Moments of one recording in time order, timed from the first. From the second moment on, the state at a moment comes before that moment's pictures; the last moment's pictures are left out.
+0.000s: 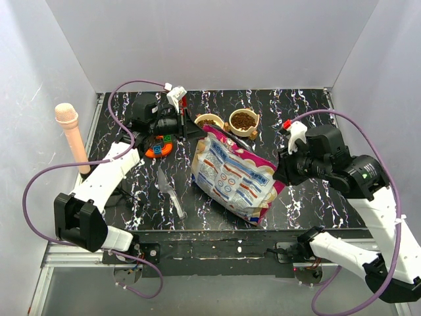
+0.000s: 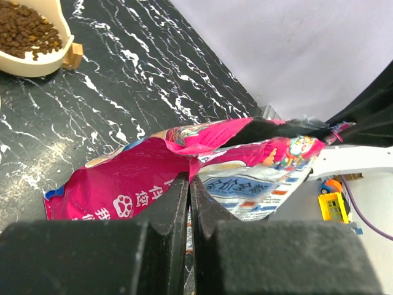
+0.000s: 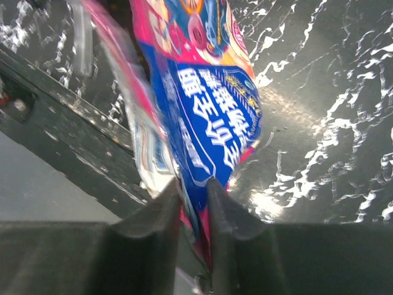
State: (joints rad) left arm -0.36 1.40 1.21 -0.13 0.85 -0.41; right arm 0.59 0.94 1.40 -1.23 -0.16 0.13
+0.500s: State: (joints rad) left arm -0.35 1.36 1.20 -0.19 0.75 -0.48; right arm 0.66 1.15 1.54 -1.10 -0.18 0.06
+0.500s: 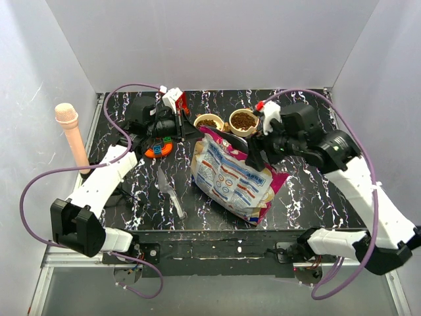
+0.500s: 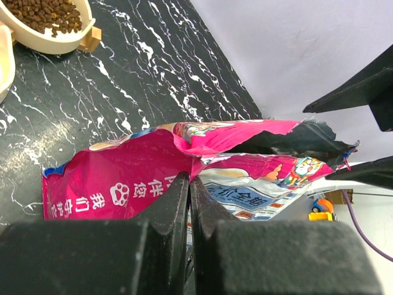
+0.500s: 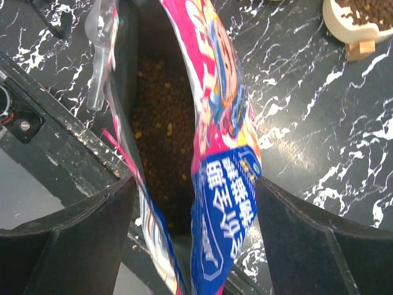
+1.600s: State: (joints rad) left arm -0.36 1.33 1.25 -0.38 0.56 -0.61; right arm 0.83 1.29 1.52 -0.92 -0.01 -0.09
